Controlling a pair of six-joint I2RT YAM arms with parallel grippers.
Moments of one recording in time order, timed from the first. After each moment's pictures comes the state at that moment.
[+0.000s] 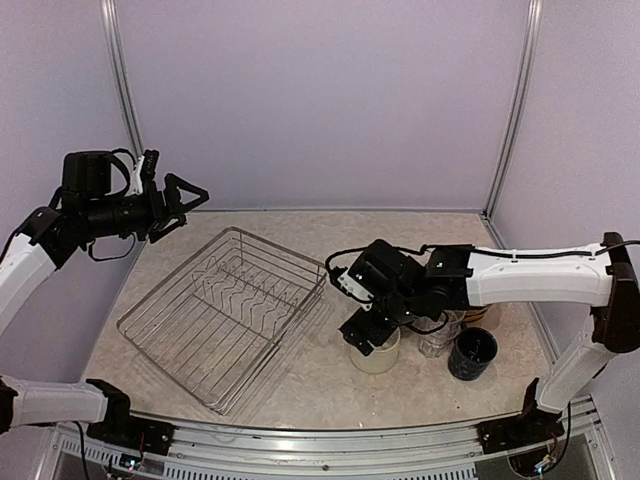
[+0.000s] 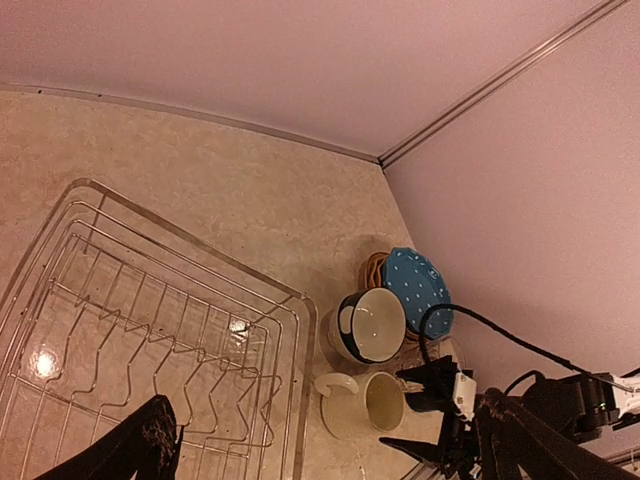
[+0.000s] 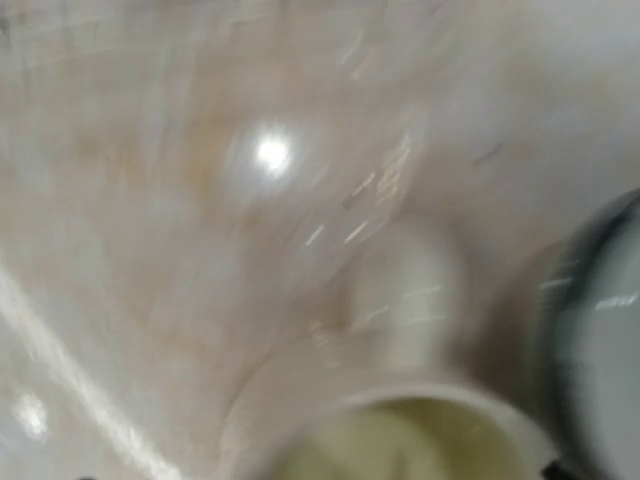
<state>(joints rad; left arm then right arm) -0.32 1.04 1.15 -0.51 0.45 -0.60 1.10 1.63 1.19 -0.65 0.23 0.17</state>
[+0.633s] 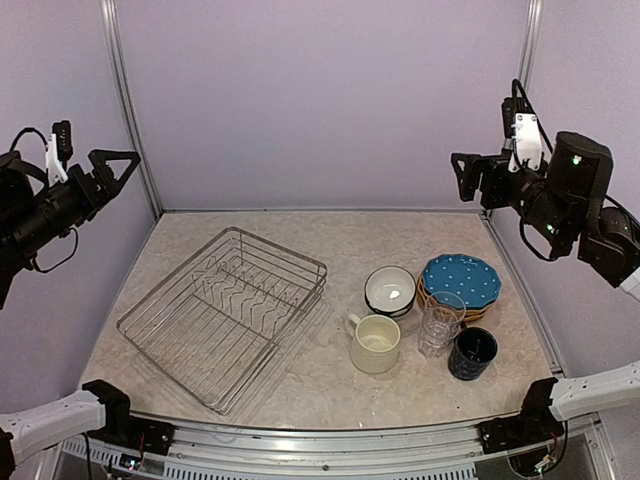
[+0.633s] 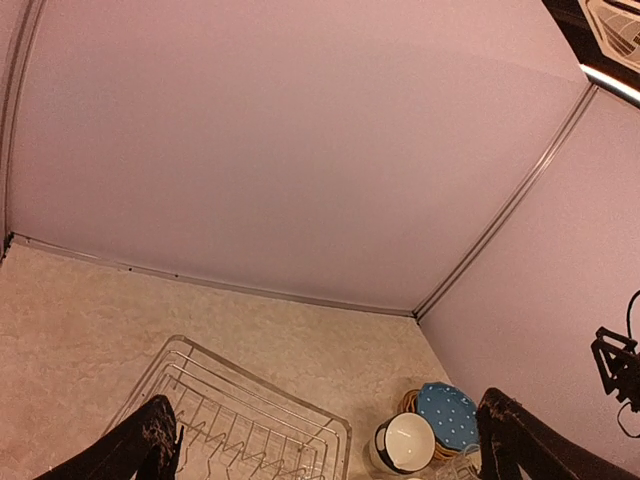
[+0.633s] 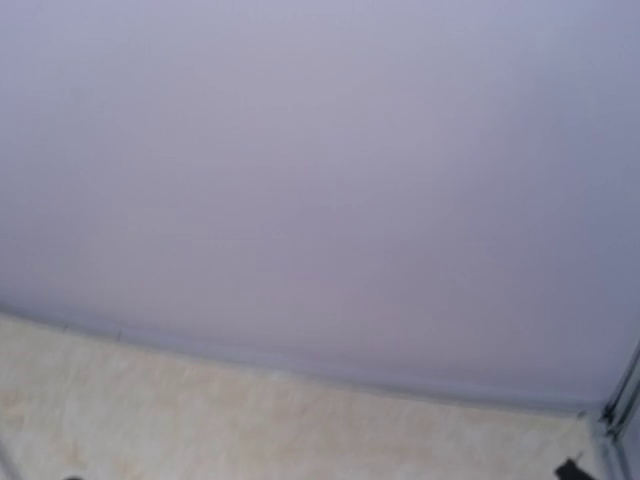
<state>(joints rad) -0.32 0.76 1.23 -0.54 0.11 -0.52 0.89 0.98 1.25 -0.33 0.68 0.02</state>
